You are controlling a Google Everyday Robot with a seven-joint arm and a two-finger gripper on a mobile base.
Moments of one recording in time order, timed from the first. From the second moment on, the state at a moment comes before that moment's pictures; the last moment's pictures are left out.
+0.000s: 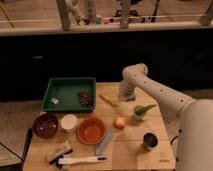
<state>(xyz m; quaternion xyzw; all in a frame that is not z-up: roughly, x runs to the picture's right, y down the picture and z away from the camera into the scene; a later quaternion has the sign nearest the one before) 0.104 0.071 0.898 -0.29 -0.10 0.02 0.95</state>
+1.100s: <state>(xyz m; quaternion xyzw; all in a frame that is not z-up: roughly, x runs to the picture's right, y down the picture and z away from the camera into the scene) 0.052 0.070 0.909 -0.30 -0.11 -0.06 0.95</state>
